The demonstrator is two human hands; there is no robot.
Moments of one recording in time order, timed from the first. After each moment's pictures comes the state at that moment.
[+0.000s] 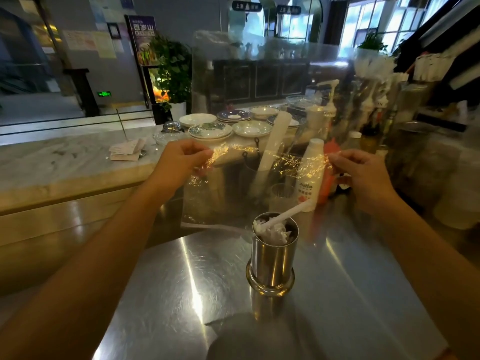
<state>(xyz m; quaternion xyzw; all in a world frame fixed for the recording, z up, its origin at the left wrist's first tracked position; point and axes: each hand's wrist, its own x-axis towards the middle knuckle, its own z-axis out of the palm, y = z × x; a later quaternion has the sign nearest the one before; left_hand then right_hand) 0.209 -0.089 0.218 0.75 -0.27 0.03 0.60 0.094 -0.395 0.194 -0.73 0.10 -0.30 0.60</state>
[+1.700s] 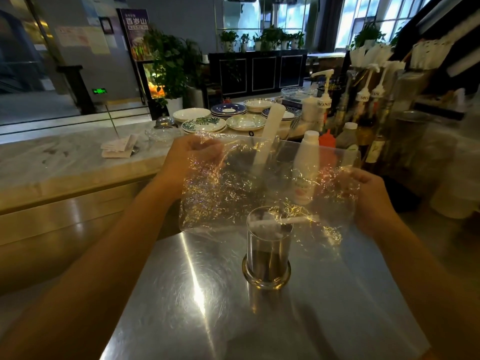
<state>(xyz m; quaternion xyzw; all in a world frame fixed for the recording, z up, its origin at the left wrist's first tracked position) 0.185 -0.115 0.224 0.72 -0.27 -0.01 0.64 0.066 -0.395 0.155 -0.66 0.12 -0.26 0.69</state>
